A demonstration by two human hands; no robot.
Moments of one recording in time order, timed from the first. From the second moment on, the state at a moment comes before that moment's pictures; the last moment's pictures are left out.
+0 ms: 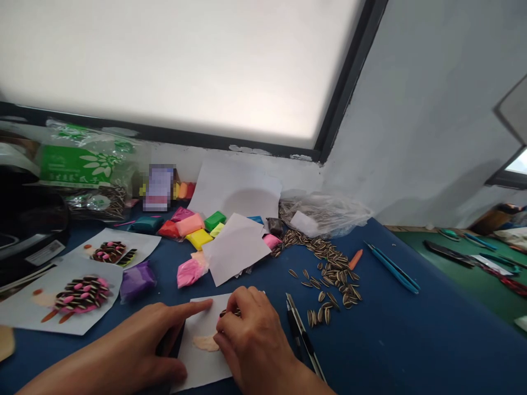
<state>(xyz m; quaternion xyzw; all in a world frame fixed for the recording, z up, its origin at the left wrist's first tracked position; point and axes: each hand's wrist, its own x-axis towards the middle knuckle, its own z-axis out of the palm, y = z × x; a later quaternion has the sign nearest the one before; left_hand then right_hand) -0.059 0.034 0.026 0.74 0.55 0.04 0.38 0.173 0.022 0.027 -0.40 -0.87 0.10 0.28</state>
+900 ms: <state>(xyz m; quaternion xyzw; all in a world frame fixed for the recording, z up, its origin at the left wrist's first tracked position) -0.059 0.035 0.025 0.74 0.55 0.05 0.38 0.173 0.024 0.029 -0.40 -0.87 0.09 0.27</state>
